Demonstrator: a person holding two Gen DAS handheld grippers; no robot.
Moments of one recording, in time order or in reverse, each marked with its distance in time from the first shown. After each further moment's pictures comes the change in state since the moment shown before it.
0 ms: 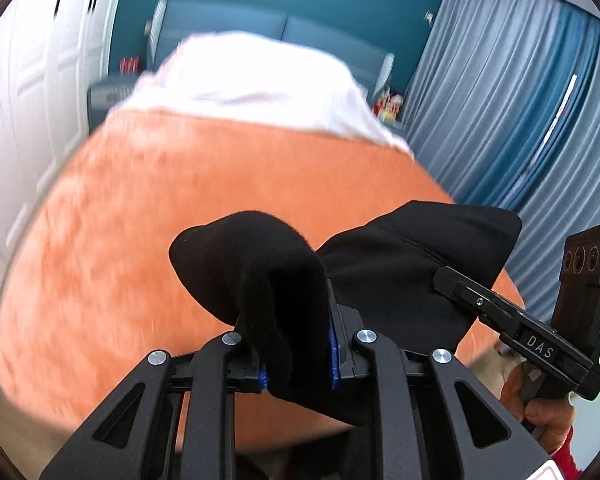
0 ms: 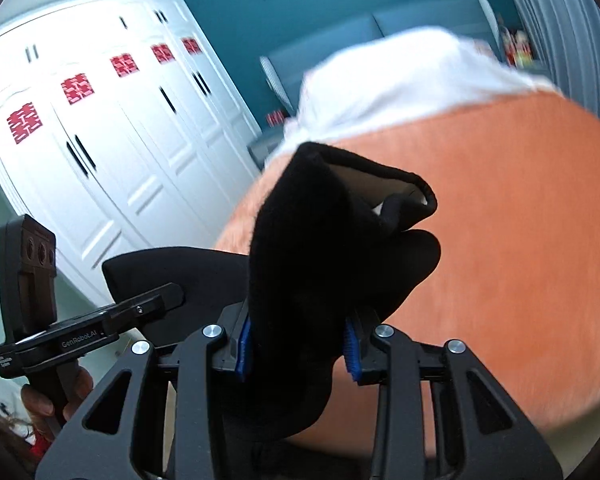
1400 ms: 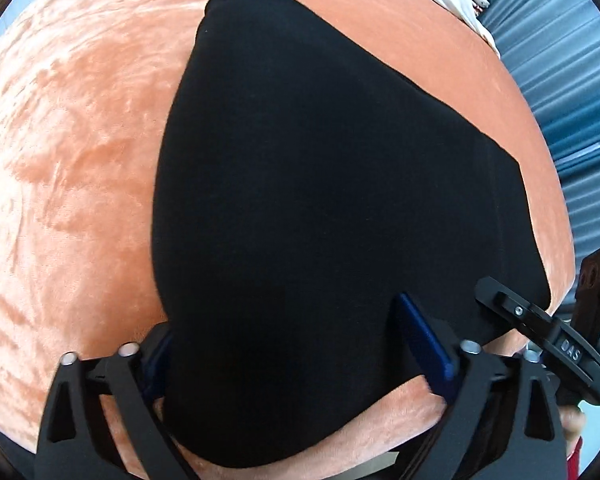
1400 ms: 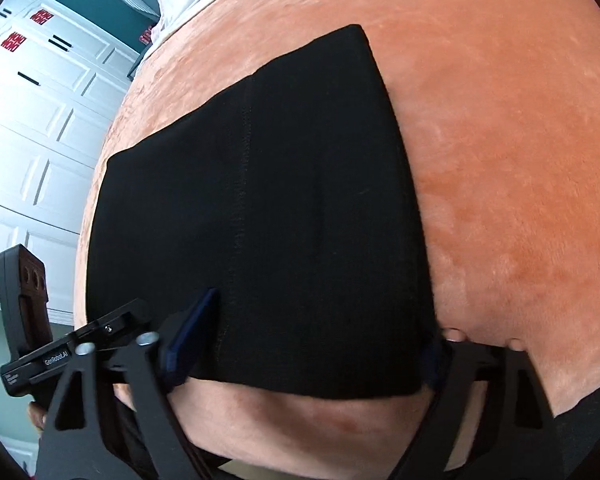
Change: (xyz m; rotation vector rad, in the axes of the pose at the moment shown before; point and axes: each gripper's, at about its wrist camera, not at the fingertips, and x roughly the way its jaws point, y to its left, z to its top) left arm 0.265 0.100 -0.143 -0.223 0.536 0.053; right arm 0.191 -0.183 -0.162 0.383 0.450 -0.208
